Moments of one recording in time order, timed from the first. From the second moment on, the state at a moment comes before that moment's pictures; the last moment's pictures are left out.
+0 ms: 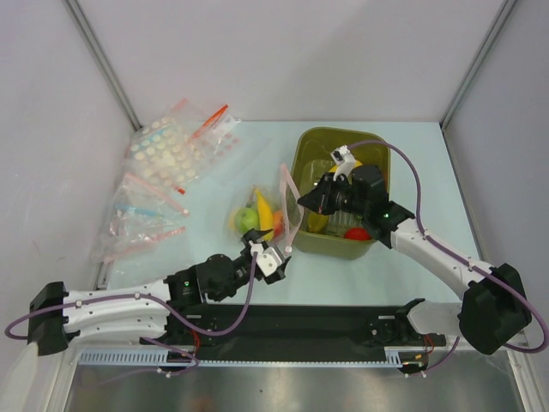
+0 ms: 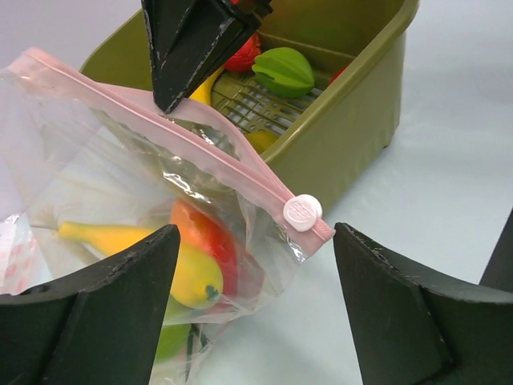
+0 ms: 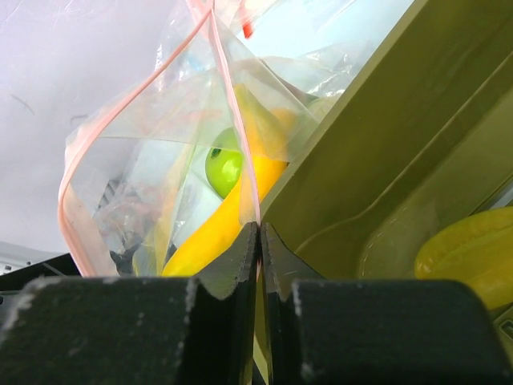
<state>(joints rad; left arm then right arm) -1.27 0.82 0.44 0.28 -0.36 0.33 0.55 1.26 0.87 0.07 -0.39 0.60</state>
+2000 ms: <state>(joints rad) -1.27 0.67 0.41 0.21 -0.34 0.28 1.04 0.84 0.57 0.29 -0.40 -0.27</state>
